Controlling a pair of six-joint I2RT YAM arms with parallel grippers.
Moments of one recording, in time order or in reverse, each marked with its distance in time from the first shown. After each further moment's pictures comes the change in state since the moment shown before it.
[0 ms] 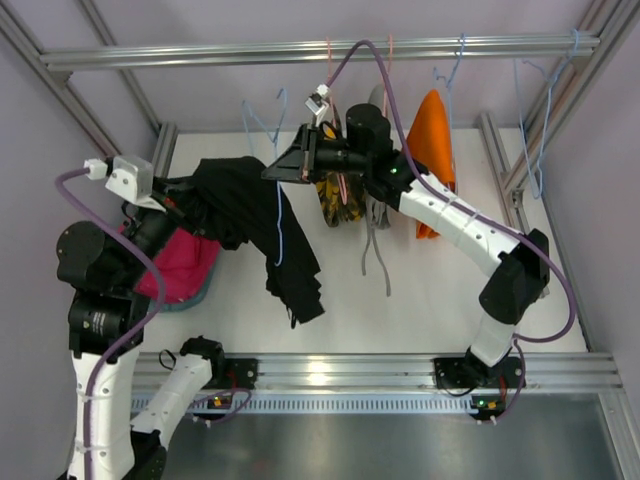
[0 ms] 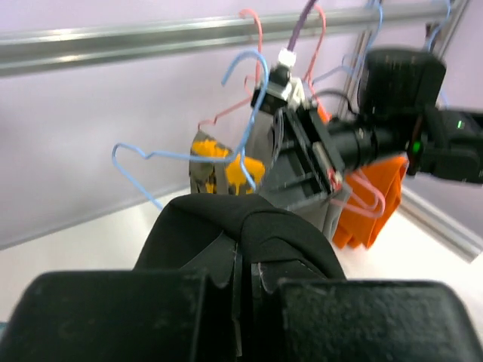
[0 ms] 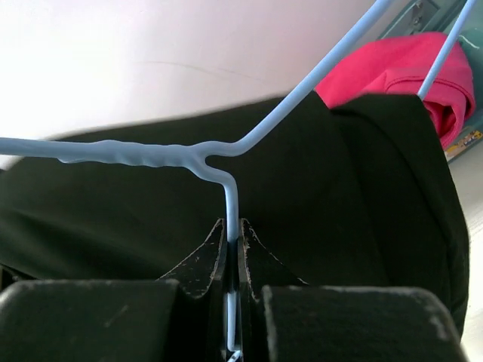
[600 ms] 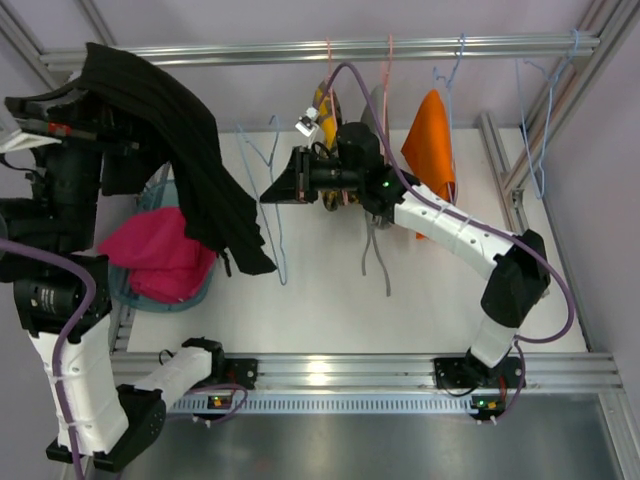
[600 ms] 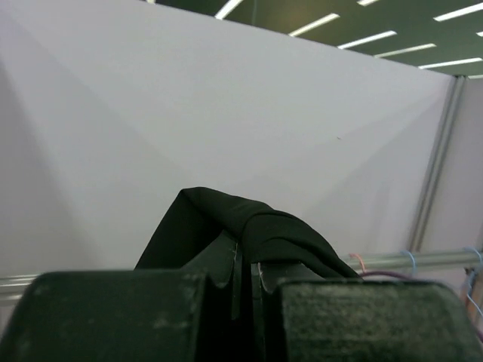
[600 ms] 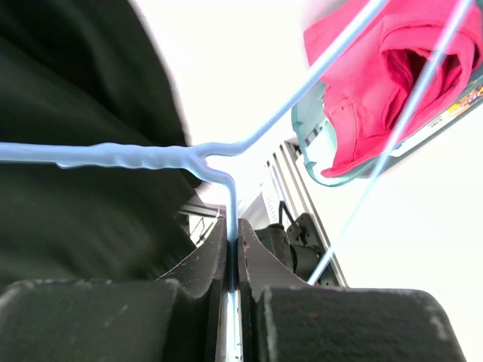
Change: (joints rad) left arm 0.000 0.328 0.609 0.155 -0.287 -0.099; right arm 0.043 -0.017 -0.110 0.018 -0.018 -0.050
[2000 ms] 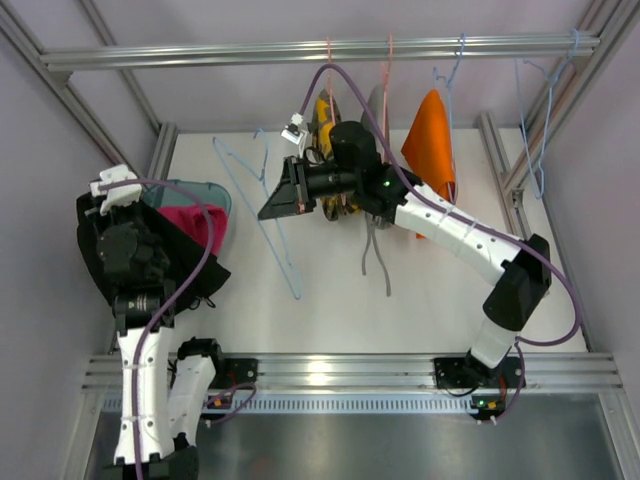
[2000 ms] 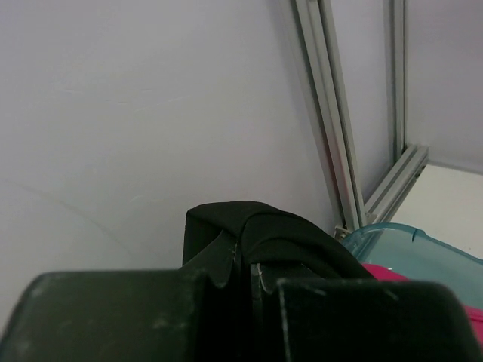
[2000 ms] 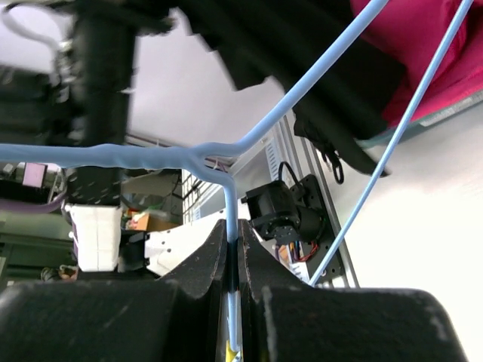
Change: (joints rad) left arm 0.271 -0.413 -1.009 0.203 -0.682 0.654; right arm 0.048 -0.015 0.062 -0.157 -0.105 -0.146
